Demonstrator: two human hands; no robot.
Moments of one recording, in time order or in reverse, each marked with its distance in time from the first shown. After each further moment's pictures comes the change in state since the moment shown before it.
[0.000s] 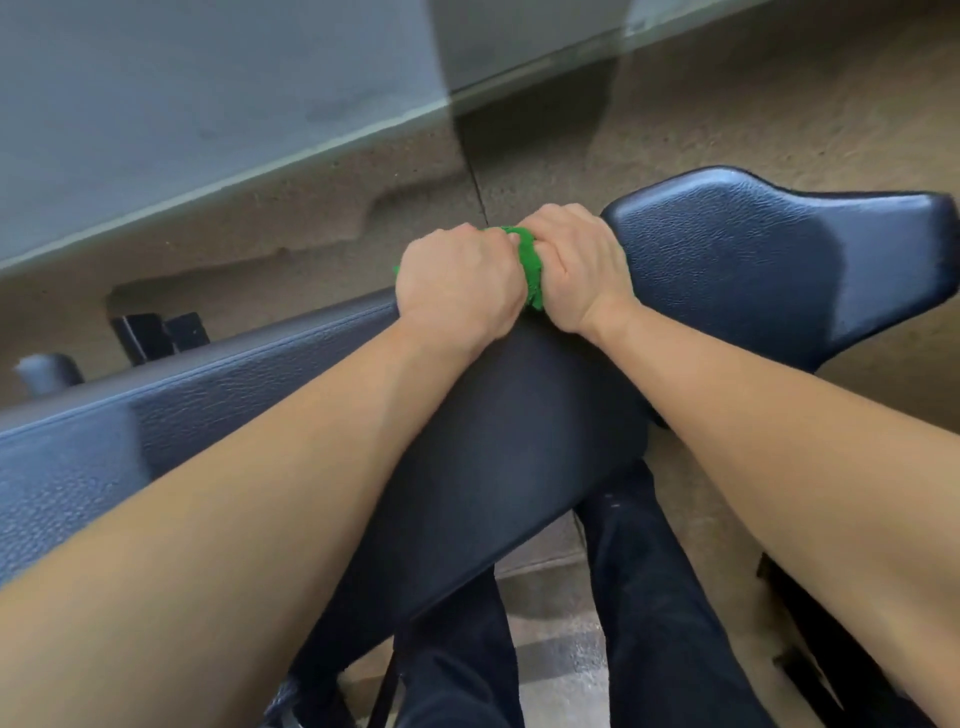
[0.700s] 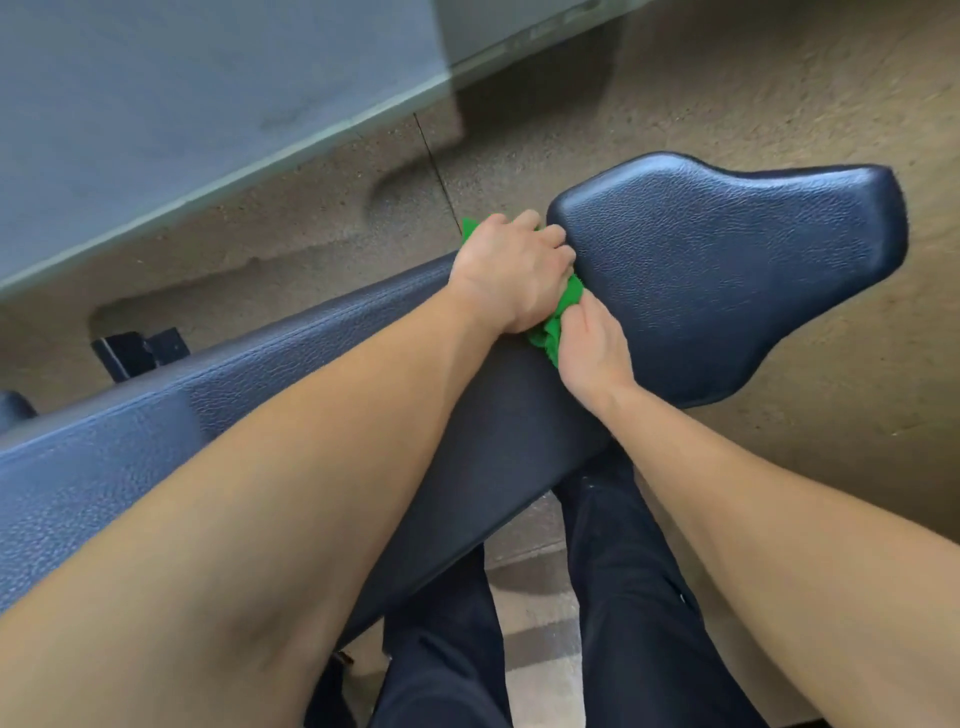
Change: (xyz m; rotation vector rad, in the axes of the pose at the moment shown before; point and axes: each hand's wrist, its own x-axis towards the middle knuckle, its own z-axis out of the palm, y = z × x) left_hand 0.057 0.066 0.032 0.079 -0.046 0.505; right_hand -0.084 0.034 0.013 0.387 -0.029 0.699
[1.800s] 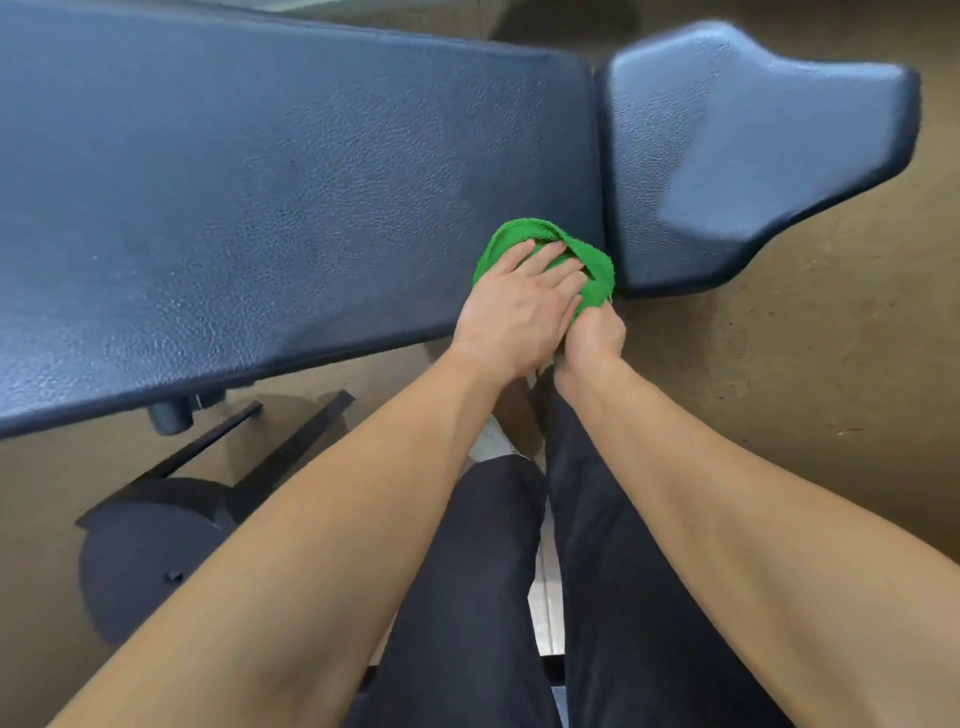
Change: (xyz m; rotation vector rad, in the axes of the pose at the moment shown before) left_hand -0.159 0.167 0.076 -0.208 0.305 -0.260; right_hand -0.145 0.060 0.025 1.193 0.052 0.531
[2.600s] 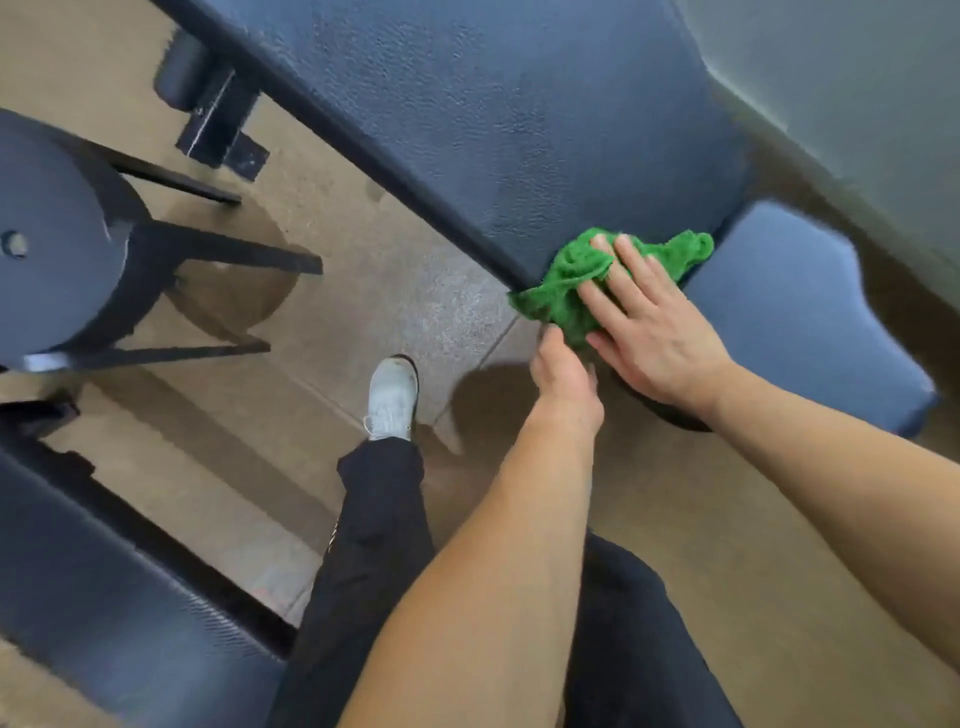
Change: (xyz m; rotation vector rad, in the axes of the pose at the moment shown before) left_hand 0.062 0.108 0.013 2.183 -1.100 1.405; right_hand 0.083 -0.123 0.016 1.895 1.329 1.840
